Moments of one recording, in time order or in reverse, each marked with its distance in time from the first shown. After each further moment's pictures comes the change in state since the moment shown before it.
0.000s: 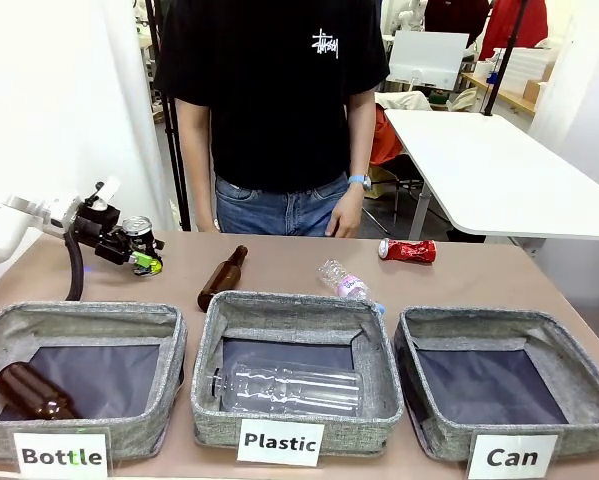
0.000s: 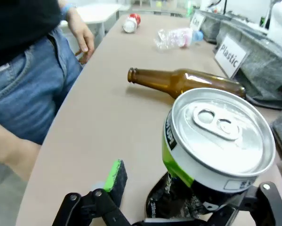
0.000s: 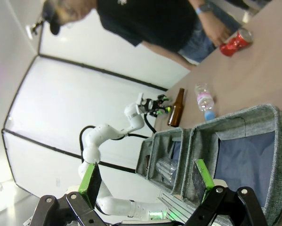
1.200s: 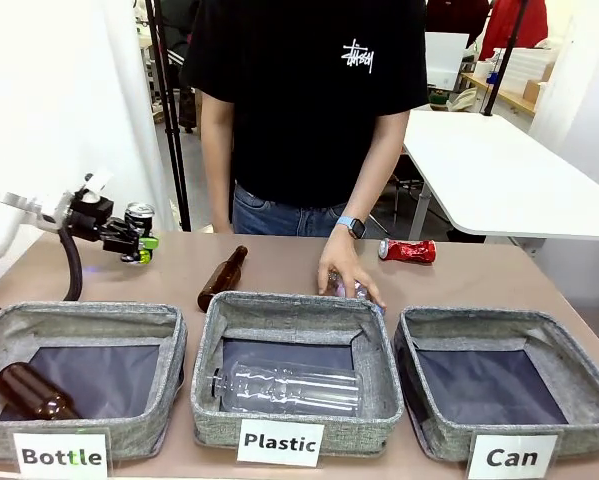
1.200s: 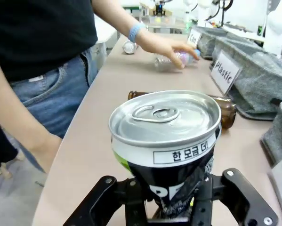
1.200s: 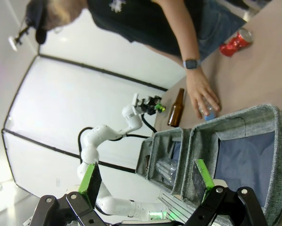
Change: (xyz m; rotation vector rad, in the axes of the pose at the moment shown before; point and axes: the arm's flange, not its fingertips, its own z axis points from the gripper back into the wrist) left arm 0.020 -0.015 0.023 0.008 -0.068 -0.041; right arm 0.000 0.000 0.000 0.000 0.000 0.000
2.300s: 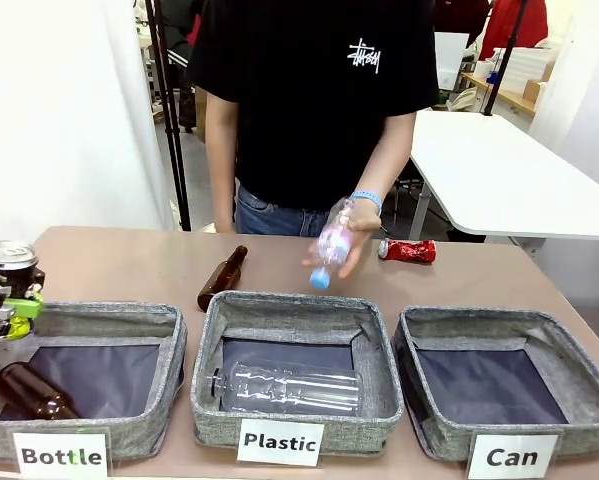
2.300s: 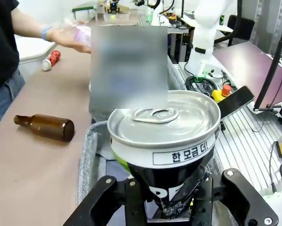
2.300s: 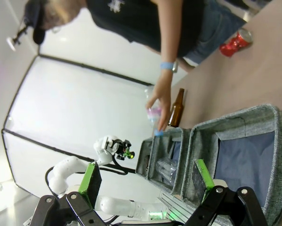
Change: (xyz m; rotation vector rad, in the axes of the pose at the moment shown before) left arm 0.064 -0.299 0.044 -0.105 0.080 0.009; right arm 0.000 0.000 0.000 0.000 -0.001 0.000
